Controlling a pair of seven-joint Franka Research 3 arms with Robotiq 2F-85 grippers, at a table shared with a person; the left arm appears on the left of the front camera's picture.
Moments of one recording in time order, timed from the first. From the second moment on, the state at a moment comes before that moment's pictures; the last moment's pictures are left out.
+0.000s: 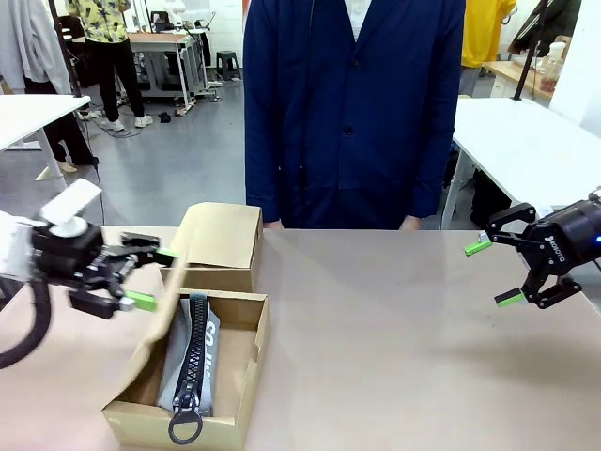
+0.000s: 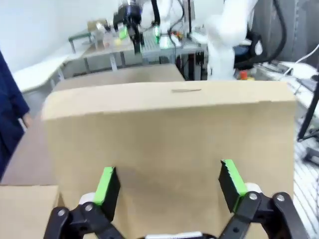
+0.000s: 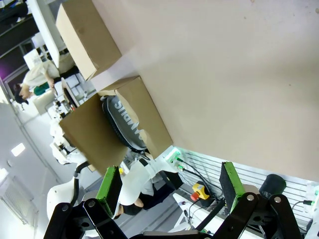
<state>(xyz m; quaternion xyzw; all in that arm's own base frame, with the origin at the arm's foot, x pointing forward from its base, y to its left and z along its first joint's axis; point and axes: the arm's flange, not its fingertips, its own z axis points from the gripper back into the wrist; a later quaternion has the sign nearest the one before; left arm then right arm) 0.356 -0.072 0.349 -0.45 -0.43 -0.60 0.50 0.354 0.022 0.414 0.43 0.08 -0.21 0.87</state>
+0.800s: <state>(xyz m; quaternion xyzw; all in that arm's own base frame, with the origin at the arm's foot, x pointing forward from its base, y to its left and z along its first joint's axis) 0.359 -0.167 0.291 -0.35 -0.38 -0.67 0.53 0.354 0.022 0.414 0.43 0.08 -0.21 0.87</state>
